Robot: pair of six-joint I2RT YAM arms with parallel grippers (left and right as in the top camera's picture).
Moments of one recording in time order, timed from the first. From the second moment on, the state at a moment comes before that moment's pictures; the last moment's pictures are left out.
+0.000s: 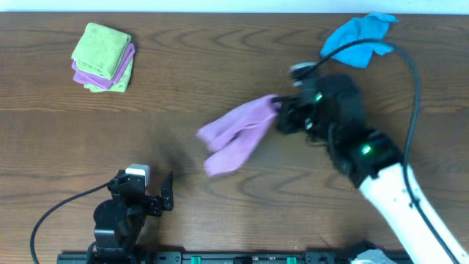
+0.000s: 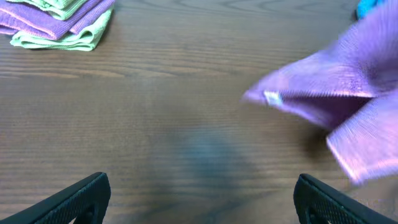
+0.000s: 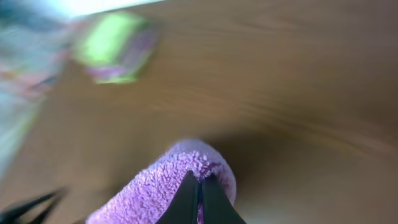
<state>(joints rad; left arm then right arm) -0.07 0.01 0.16 -0.59 0.15 -0.06 0.36 1.26 1.08 -0.52 -0.18 0.47</state>
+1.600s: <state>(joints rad) -0.07 0.01 0.16 -0.59 0.15 -0.06 0.41 1.82 1.08 -0.33 0.16 -0.19</state>
